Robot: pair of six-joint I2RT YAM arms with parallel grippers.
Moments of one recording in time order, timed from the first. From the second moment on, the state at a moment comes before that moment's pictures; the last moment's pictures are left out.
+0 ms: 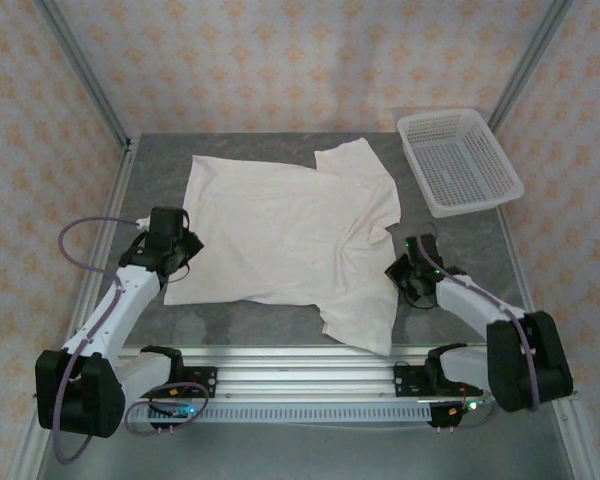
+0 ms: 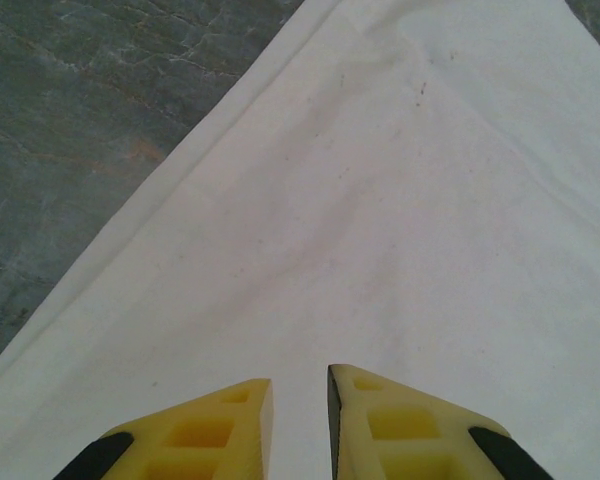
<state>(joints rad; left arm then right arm) -0.06 1.09 0.74 -0.56 -0.15 -0.79 0.21 1.17 0.46 -0.31 -0.07 0.99</state>
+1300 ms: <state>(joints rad) -0.06 1.12 0.69 -0.63 -0.27 -0.89 0.32 0.93 0.33 -0.48 0.06 1.19</state>
